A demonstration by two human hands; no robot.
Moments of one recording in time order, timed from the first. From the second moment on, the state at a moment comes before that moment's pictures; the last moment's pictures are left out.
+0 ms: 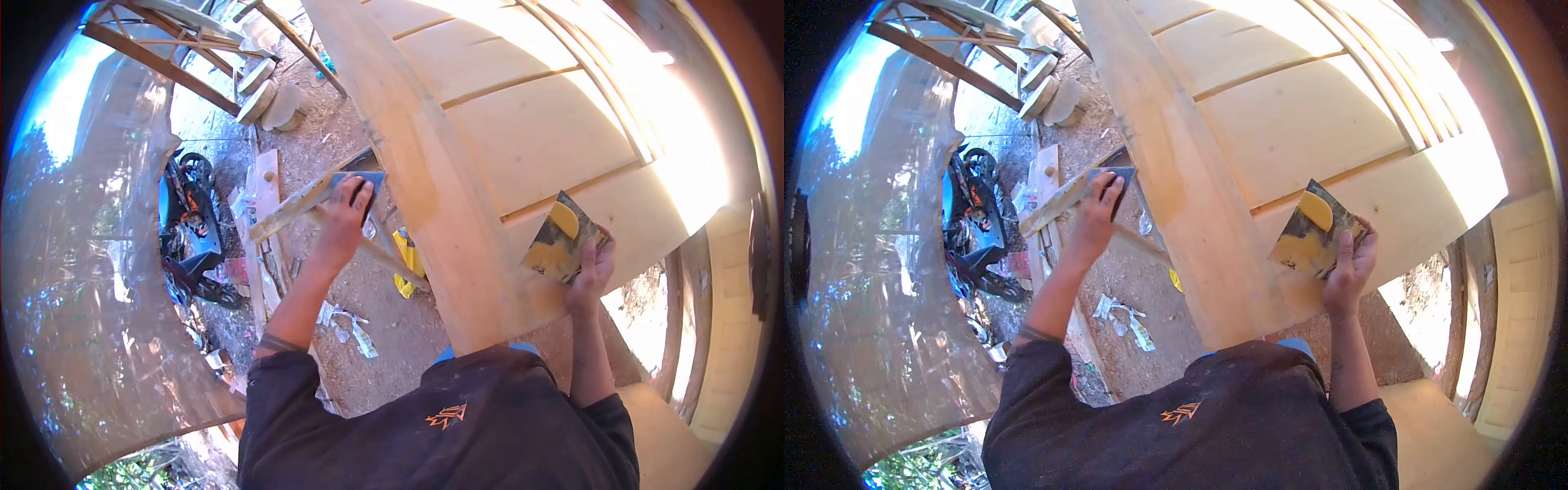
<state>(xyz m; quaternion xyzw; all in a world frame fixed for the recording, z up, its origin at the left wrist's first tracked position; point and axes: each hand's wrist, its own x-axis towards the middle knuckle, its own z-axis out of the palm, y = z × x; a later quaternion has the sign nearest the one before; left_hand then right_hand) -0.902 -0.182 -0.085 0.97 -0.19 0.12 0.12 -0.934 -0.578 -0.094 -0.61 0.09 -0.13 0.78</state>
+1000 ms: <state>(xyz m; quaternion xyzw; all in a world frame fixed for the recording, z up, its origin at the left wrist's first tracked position) -0.783 -0.199 -0.006 0.97 -0.12 -0.18 0.12 -0.933 -0.583 -0.095 -0.59 0.08 -0.11 0.80</state>
